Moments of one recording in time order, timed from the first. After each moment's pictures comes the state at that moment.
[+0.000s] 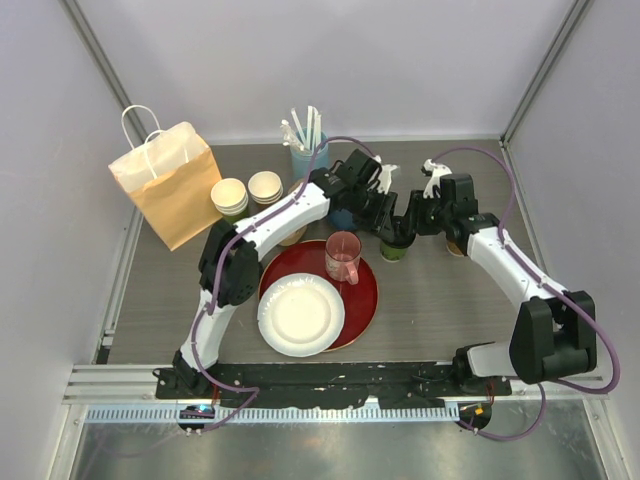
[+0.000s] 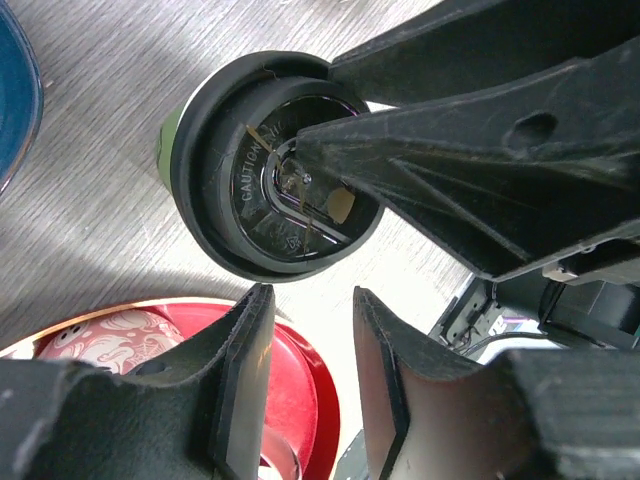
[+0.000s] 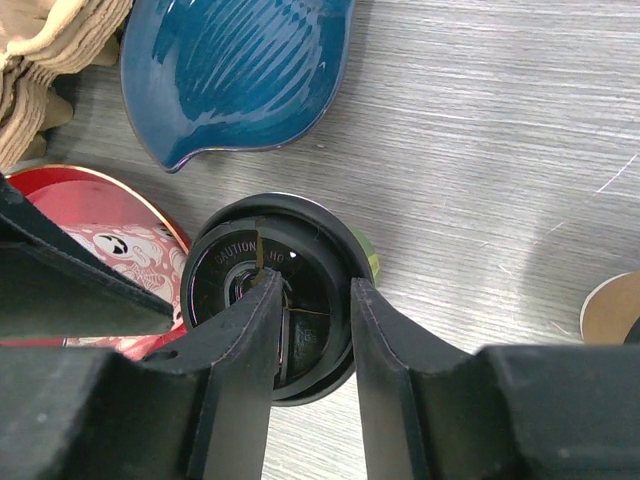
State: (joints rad) left arm -0.79 2.18 2.01 -0.70 0.45 -0.38; right arm 0.18 1.34 0.92 -0.28 -0.21 0.17
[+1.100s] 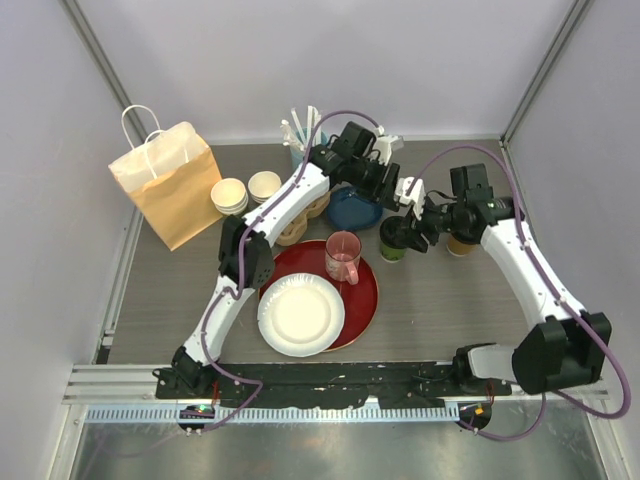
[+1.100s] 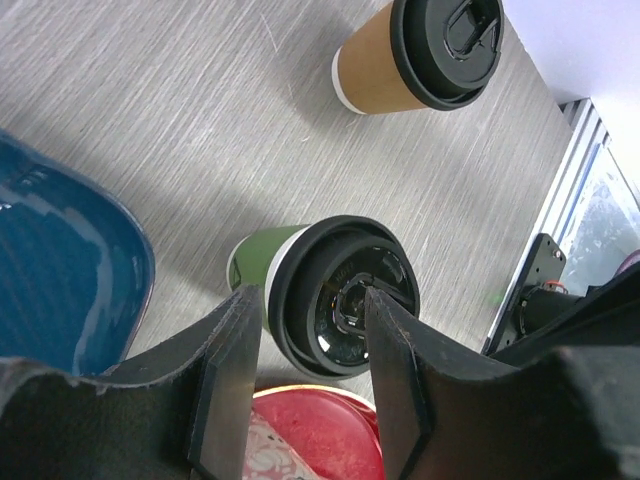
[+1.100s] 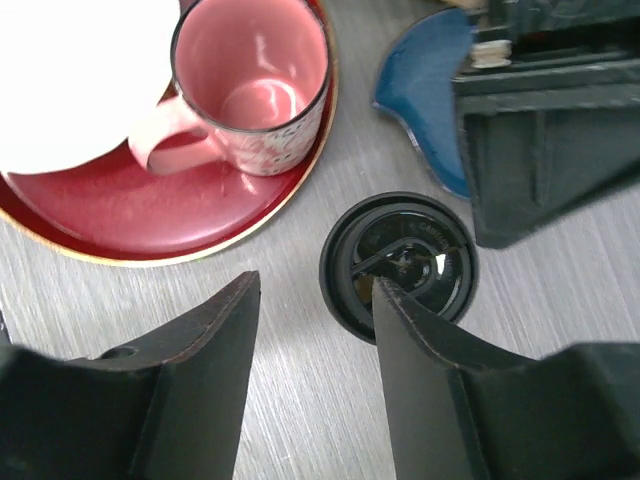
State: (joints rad) left arm -0.70 2.42 2.46 -0.80 0.58 -0.21; right arm 0.15 1.25 1.12 -0.73 -0.74 -0.81
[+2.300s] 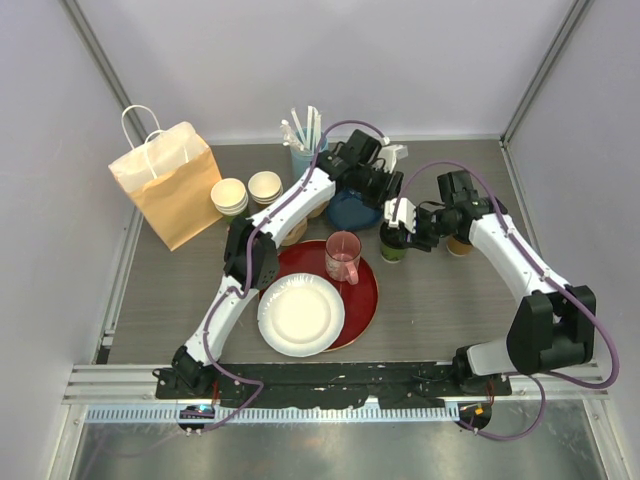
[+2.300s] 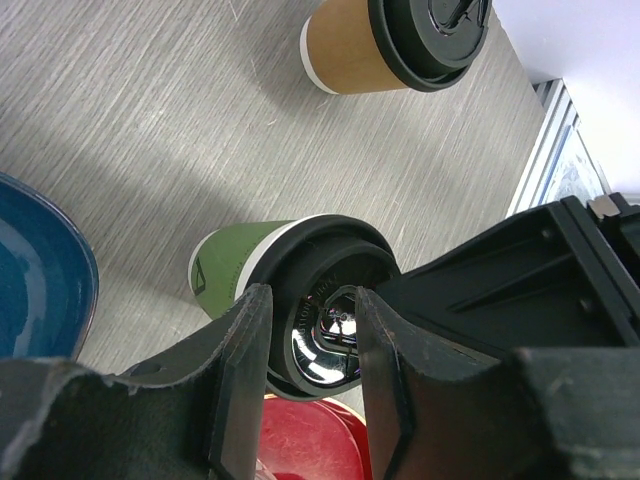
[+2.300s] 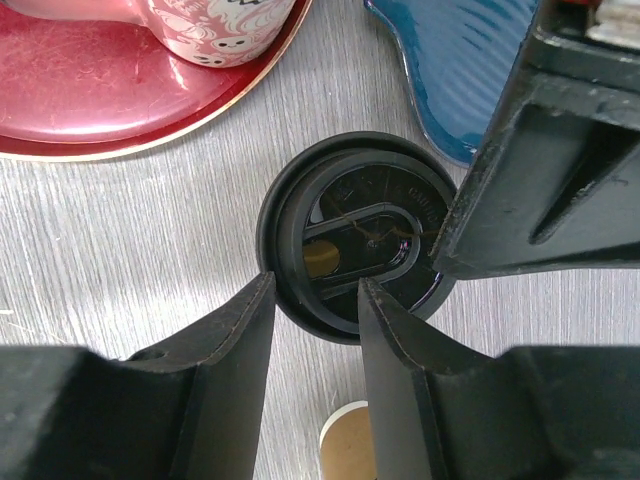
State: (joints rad) left arm -0.72 2.48 2.48 -0.80 0.65 -0.26; right arm 0.17 1.39 1.10 -0.76 -0.60 -1.24
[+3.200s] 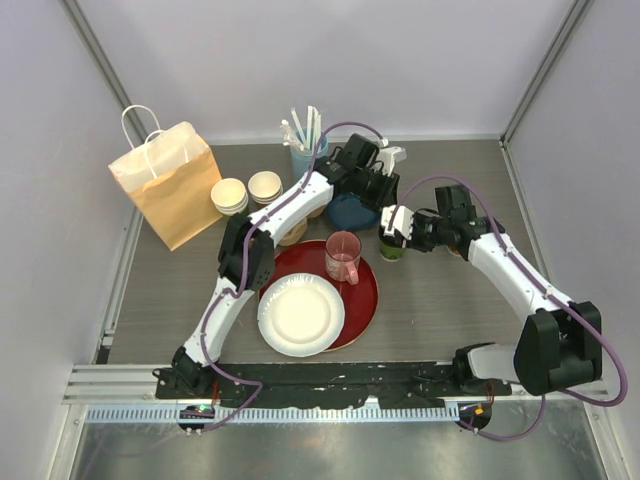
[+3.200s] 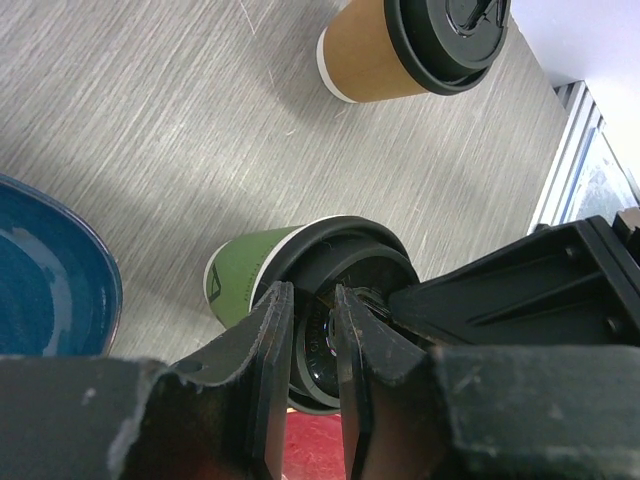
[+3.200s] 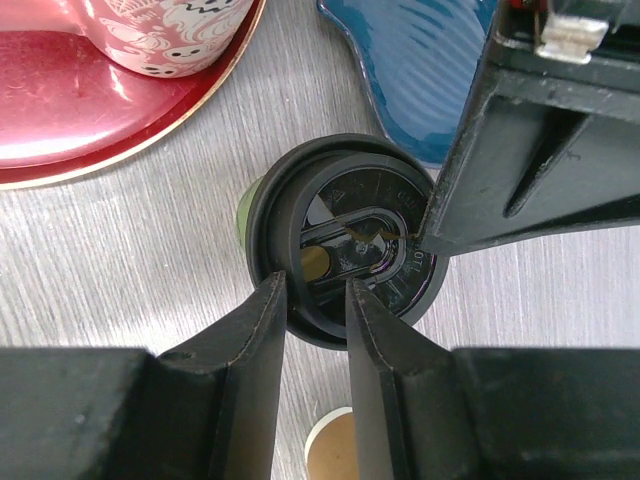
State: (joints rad) left arm -0.72 2.42 2.31 -0.66 0.63 -0.23; right arm 0.20 1.33 0.93 -0.54 -0.52 -1.16
